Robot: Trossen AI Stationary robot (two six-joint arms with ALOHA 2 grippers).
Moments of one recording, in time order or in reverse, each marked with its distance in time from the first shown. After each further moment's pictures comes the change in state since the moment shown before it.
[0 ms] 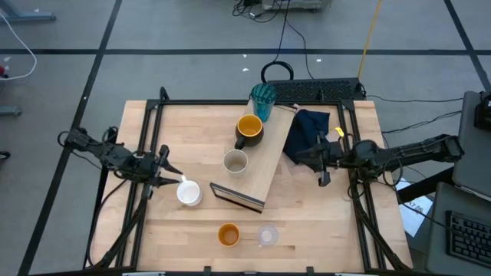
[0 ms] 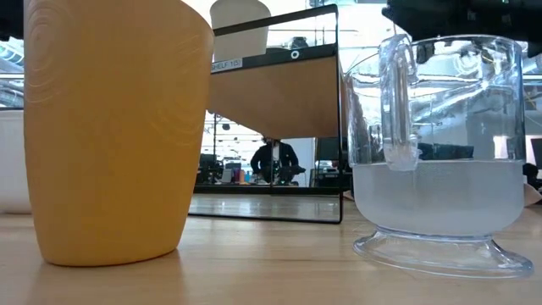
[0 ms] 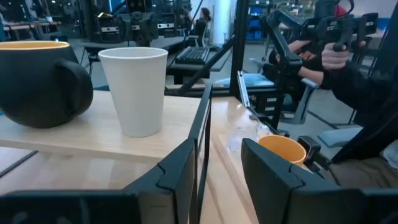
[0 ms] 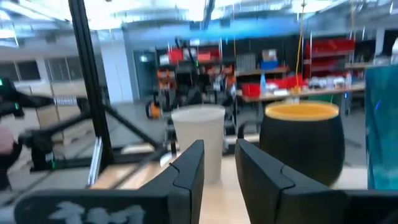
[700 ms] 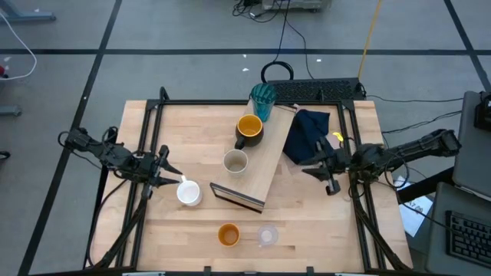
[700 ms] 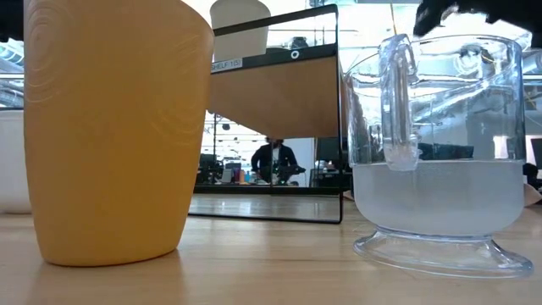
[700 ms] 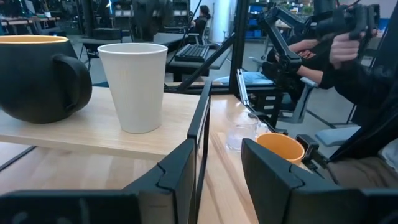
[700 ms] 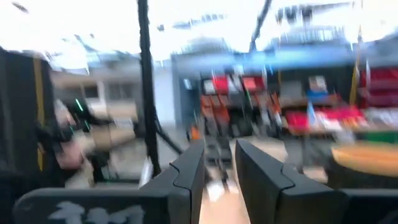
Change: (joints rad) left arm -0.001 -0.004 0.000 -0.013 0.003 -0.015; right arm 0.124 0.016 0.001 0.165 -0.082 -0.029
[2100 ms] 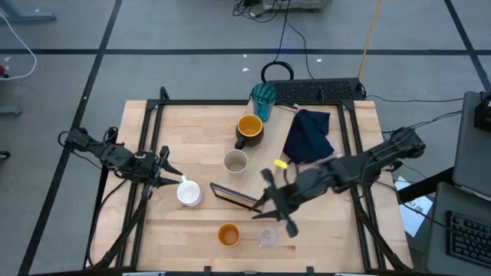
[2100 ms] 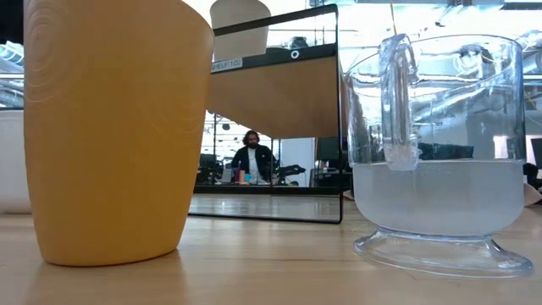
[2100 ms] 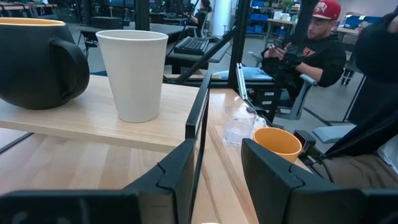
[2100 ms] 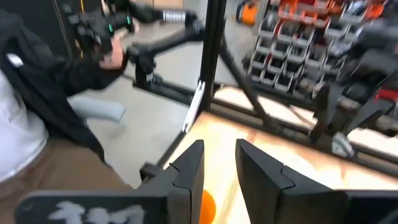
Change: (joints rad) left arm 0.000 0.000 0.000 -0.030 0.004 -0.041; right arm 0.204 0.880 1.219 -0.956 -0.018 -0.119
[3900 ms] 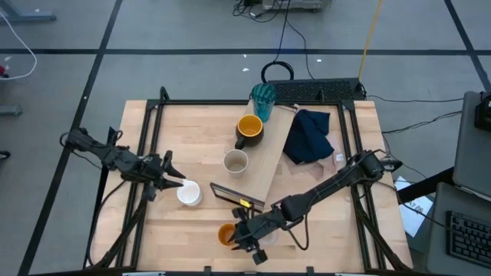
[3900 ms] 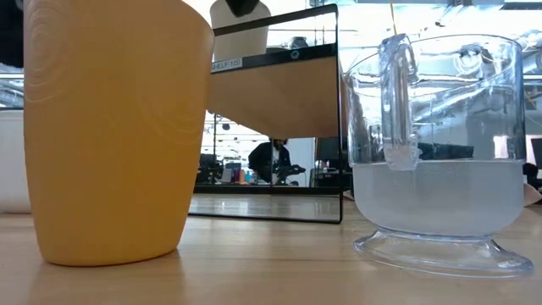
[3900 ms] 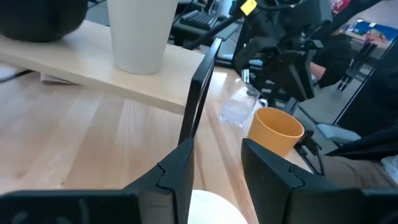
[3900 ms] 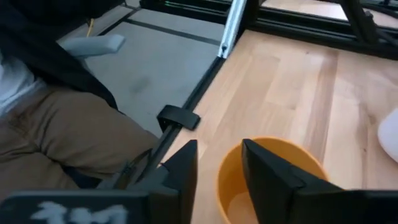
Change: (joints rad) left arm 0.000 0.002 -0.085 0.004 -0.002 -0.179; right arm 0.045 0.469 -0.005 0.258 -0.057 0.129
